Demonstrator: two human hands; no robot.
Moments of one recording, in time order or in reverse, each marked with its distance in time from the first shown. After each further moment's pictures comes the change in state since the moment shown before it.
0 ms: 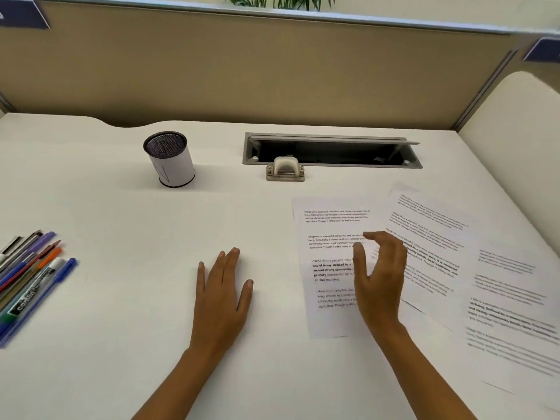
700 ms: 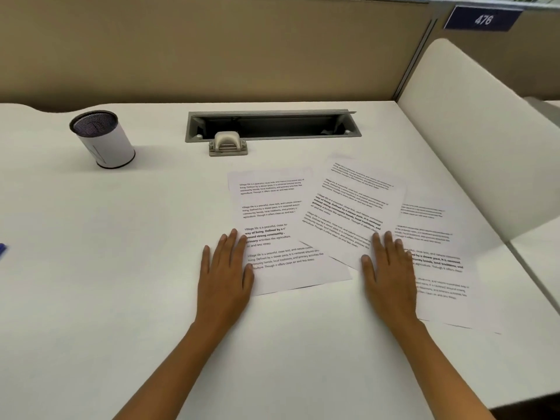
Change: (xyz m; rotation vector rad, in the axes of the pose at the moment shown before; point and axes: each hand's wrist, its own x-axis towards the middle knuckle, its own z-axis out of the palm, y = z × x) left_hand -0.028 0.091 0.052 0.194 -0.142 0.090; right_hand -0.042 0.129 -0.115 -0.513 -0.459 0.195
